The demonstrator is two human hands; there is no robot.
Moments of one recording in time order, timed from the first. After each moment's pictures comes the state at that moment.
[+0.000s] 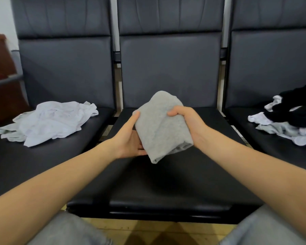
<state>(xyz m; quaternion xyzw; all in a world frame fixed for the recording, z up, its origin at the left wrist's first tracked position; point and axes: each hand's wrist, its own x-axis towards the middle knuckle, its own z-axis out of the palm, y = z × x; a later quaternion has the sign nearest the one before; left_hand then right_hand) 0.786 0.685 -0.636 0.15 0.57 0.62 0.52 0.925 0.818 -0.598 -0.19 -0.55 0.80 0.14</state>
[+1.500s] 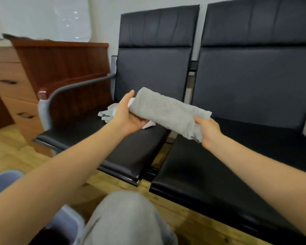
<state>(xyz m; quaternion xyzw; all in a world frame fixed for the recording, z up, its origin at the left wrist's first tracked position) 0.715 0.503 -0.567 0.05 0.42 0.86 0.27 0.807 0.707 -0.606 -0.28 -0.58 0.73 0.21</state>
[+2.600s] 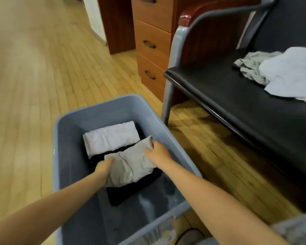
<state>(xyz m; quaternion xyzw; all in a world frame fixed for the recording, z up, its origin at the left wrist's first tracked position) 0.797 0.058 -0.881 -0.49 0.63 0.60 0.06 0.734 0.243 -0.822 0.05 -0.89 0.39 -0.23</state>
